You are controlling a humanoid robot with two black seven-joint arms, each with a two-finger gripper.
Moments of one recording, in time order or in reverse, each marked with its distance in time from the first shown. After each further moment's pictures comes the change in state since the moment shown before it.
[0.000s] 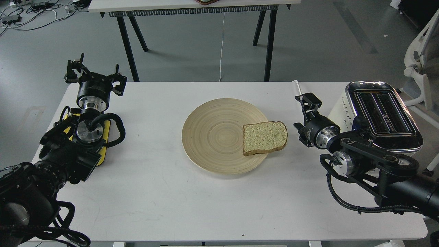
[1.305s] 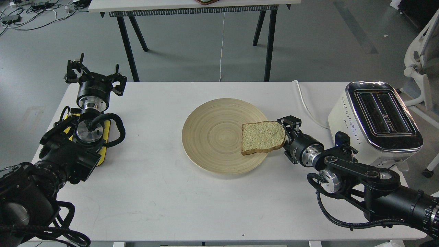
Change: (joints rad) left arm 0.000 0.000 0.000 0.000 0.000 0.000 0.000; right arm -0.042 0.076 -0.069 -0.010 -0.050 0.007 0.000
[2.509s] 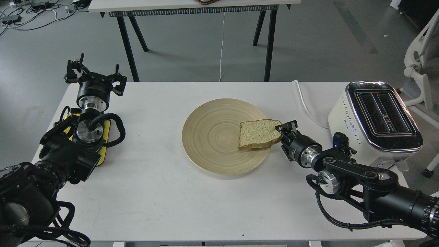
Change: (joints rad) left arm 0.000 0.000 0.000 0.000 0.000 0.000 0.000; right arm 0.012 0.005 -0.019 -0.002 0.000 0.004 0.011
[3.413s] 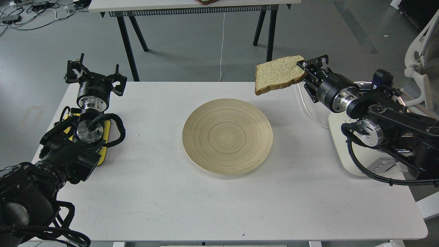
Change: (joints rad) left arm 0.000 0.000 0.000 0.000 0.000 0.000 0.000; right arm 0.248 -0.353 0.076 0.305 -0.001 -0.007 -0.038
